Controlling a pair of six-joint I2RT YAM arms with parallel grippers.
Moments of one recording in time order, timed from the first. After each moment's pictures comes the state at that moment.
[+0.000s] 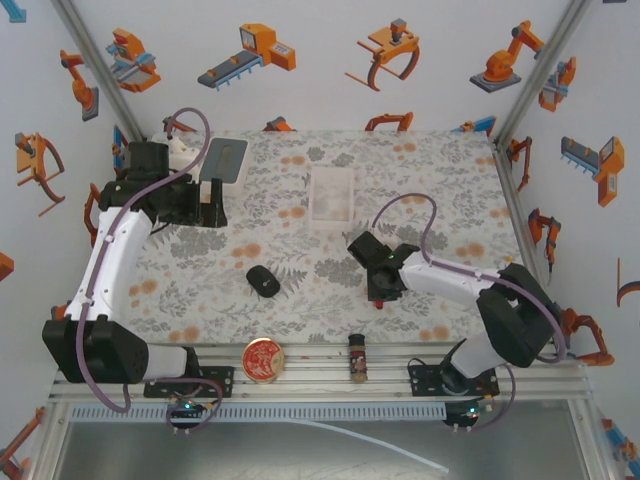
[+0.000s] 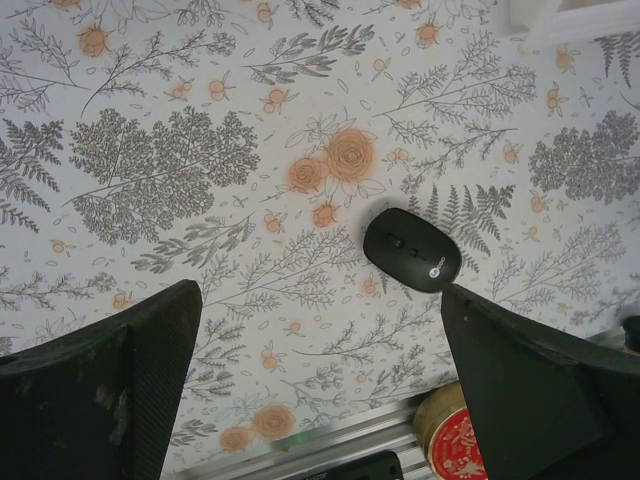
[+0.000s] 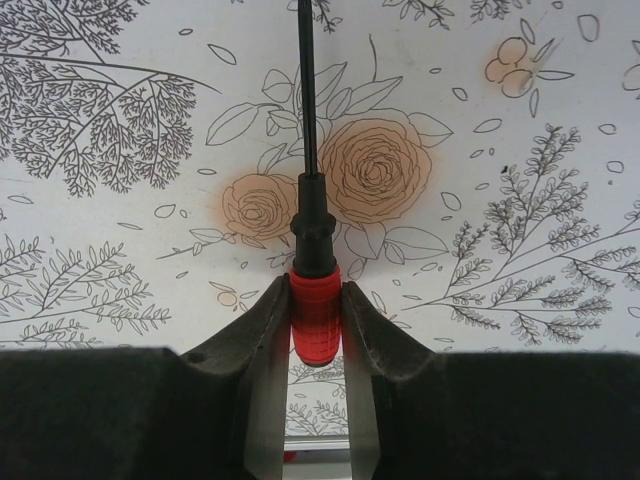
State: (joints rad) left arm -0.09 1.34 1.36 -0.94 0.23 0.08; right arm 0.77 1.49 0.82 -0.65 0.23 0.71
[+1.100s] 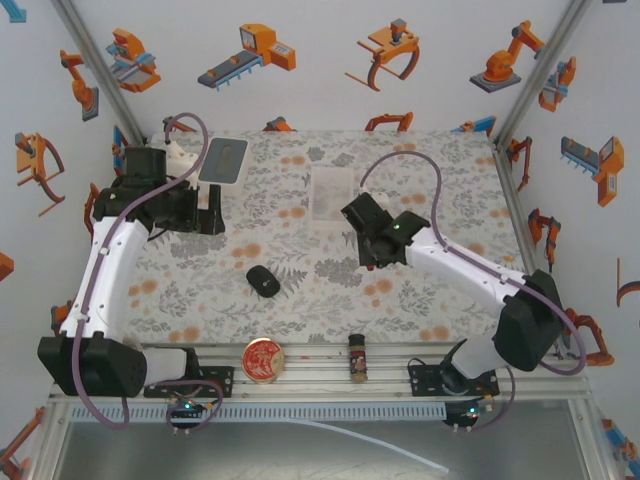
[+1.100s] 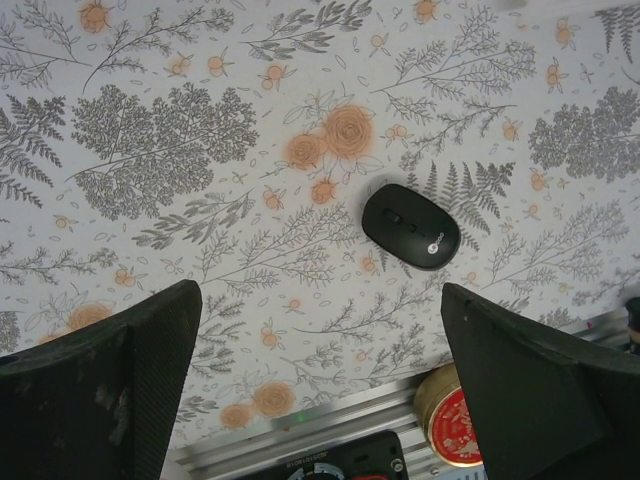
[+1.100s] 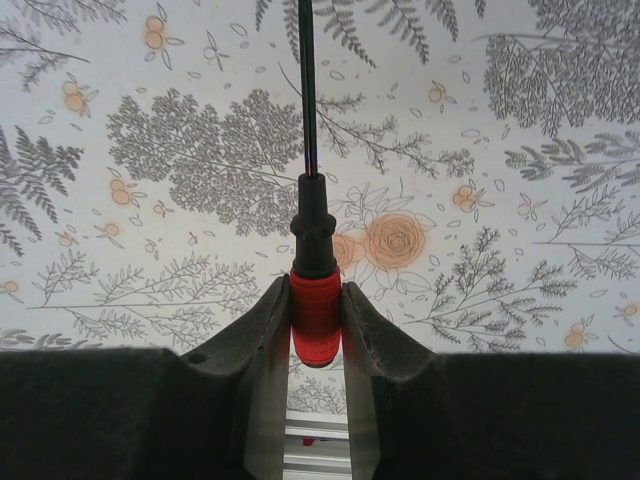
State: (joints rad) left arm -0.10 1.28 1.35 -0.99 0.22 0.09; right arm 0.77 1.47 1.19 -0.82 0.30 0.55
